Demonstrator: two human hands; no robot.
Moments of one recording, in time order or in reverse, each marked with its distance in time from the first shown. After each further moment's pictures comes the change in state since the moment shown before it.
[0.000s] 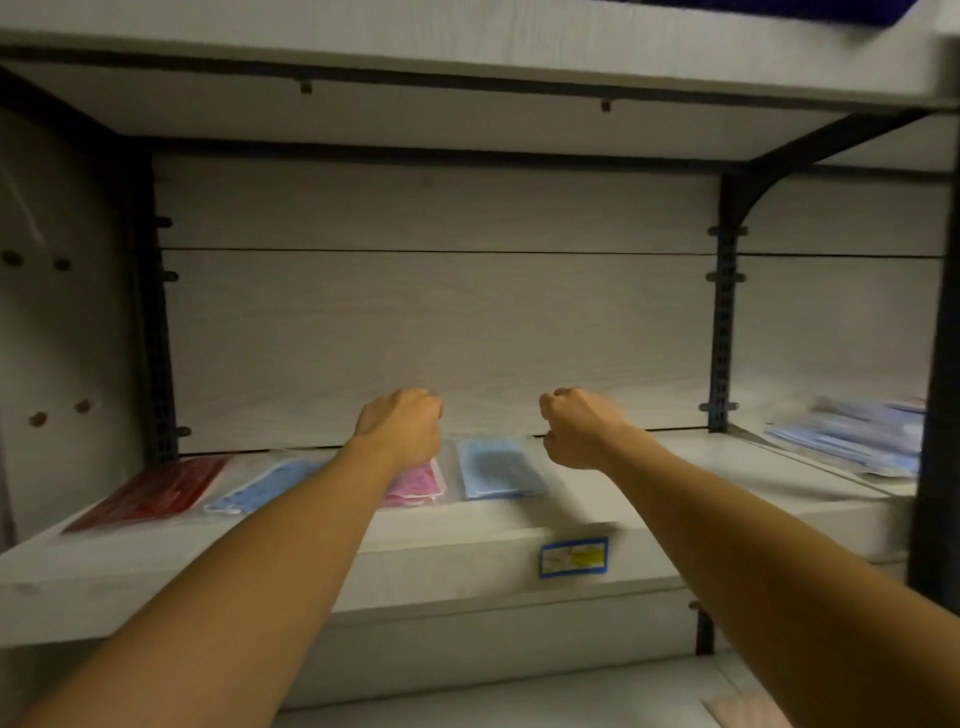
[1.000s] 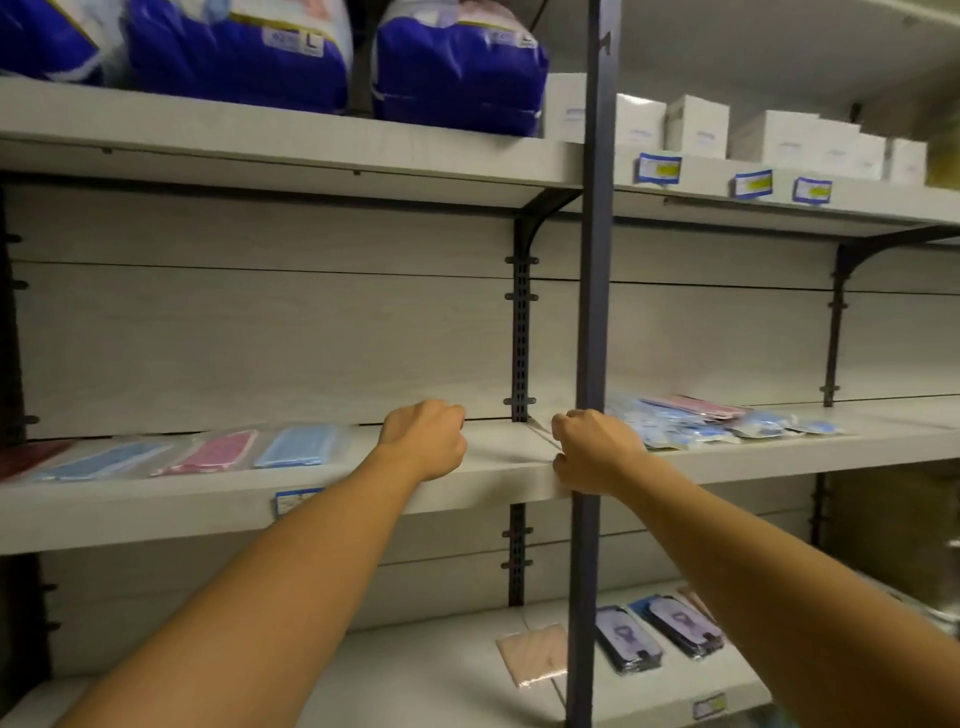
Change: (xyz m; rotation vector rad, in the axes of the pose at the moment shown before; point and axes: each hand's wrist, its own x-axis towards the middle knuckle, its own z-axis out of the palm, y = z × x) left_hand -0.062 0.333 -0.069 -0.038 0.027 0.118; right_hand -0.236 0.247 -0.063 -0.055 0.008 0.095
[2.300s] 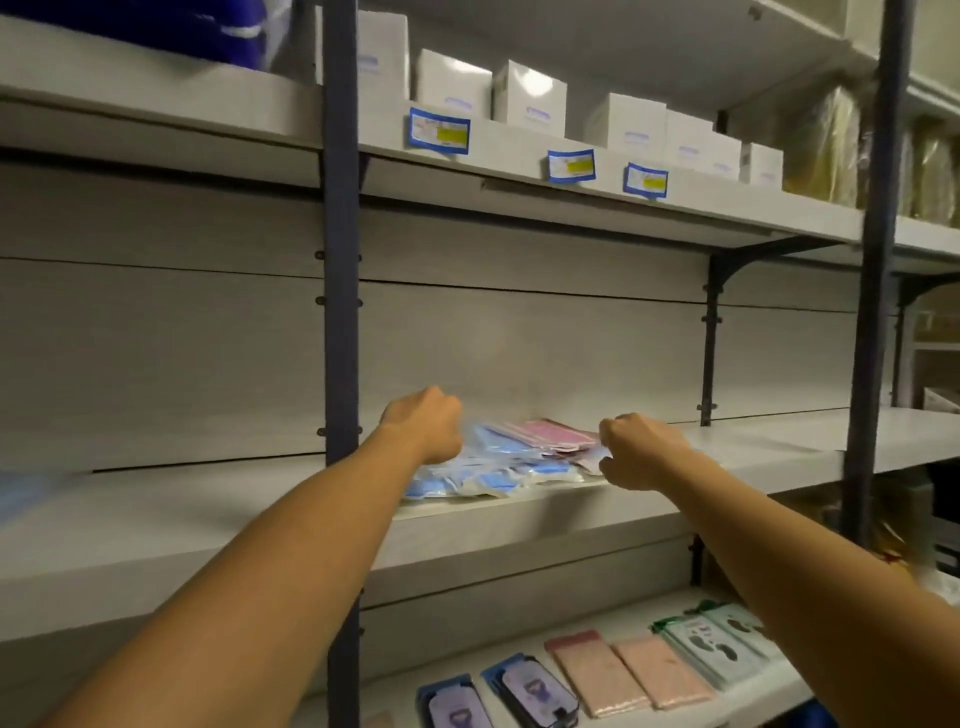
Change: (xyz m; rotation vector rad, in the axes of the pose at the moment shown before) left_hand 0.210 0.256 0.046 -0.024 -0.119 0.078; right_hand 0.034 0.363 0.050 -0.140 -0.048 0.206
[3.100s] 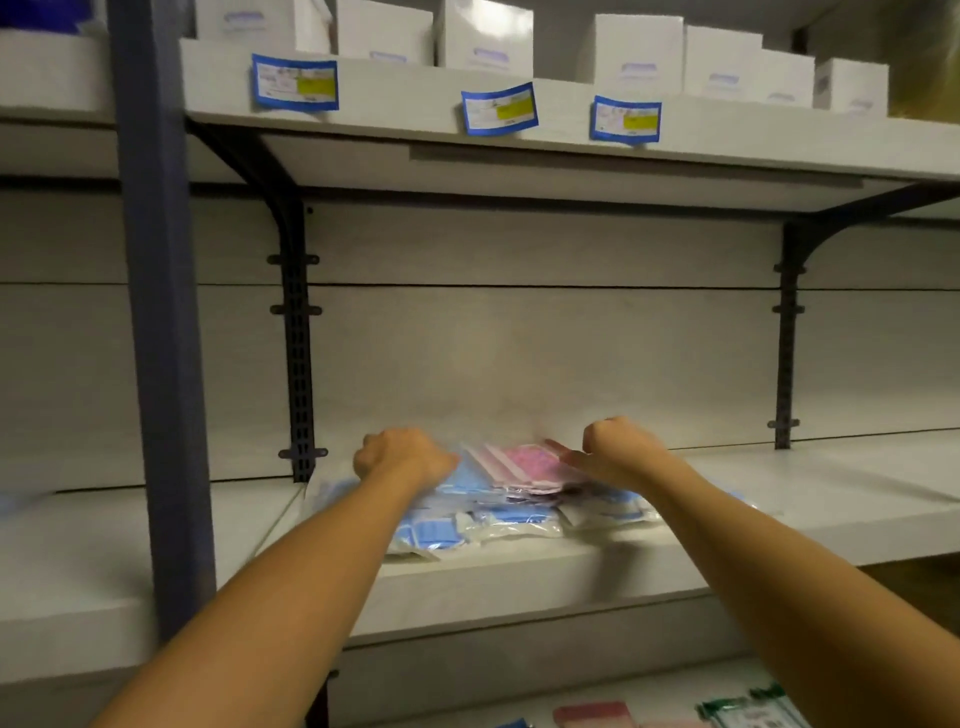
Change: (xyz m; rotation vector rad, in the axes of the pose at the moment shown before) left_hand 0.105 0.056 0.068 -0.151 -0.108 -0.643; right_hand 0.145 0.067 0.080 0.258 -0.021 -0.044
